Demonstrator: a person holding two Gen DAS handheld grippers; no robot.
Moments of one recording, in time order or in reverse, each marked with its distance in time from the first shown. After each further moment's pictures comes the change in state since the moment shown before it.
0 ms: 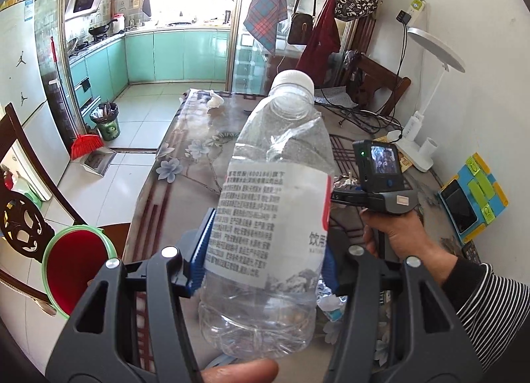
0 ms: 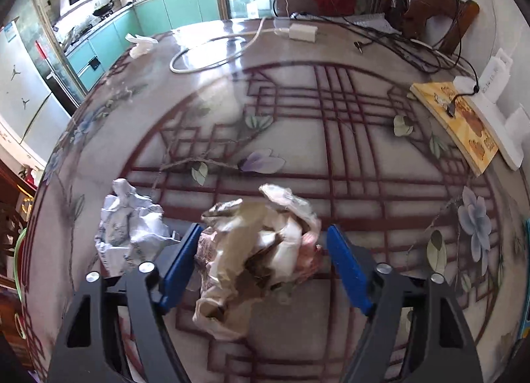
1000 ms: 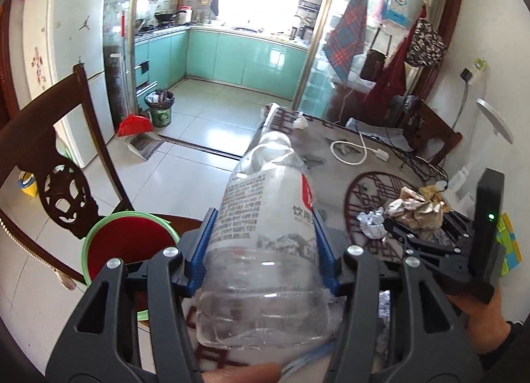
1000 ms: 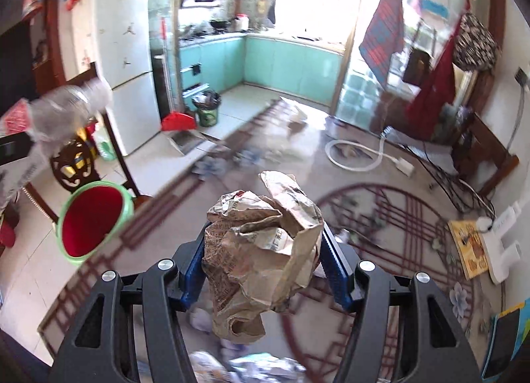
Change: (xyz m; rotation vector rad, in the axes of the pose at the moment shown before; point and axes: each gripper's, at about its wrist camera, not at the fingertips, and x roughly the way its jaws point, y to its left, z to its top) left arm -0.041 0.139 -0.001 -0.236 -0.071 0.176; right arm -0.166 0.179 -0.049 -0.465 -0.316 0.172
